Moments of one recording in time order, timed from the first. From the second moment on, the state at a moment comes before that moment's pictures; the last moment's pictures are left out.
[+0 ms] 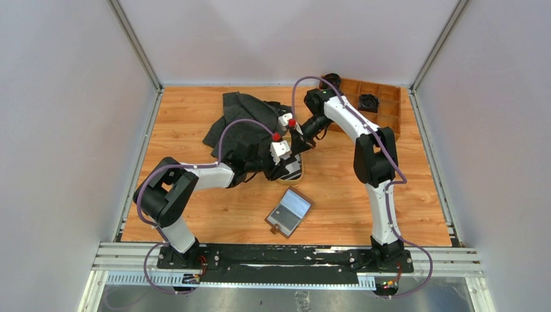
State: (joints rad) left arm -0.62 1.68 0.76 0.42 0.54 0.30; right arm 0.43 2.22 2.00 -1.41 -0.97 -1.57
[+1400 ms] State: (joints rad) left arm -0.58 1.76 0.89 0.44 0.57 0.28; right arm 0.42 2.15 1.97 -1.37 -1.02 -1.50
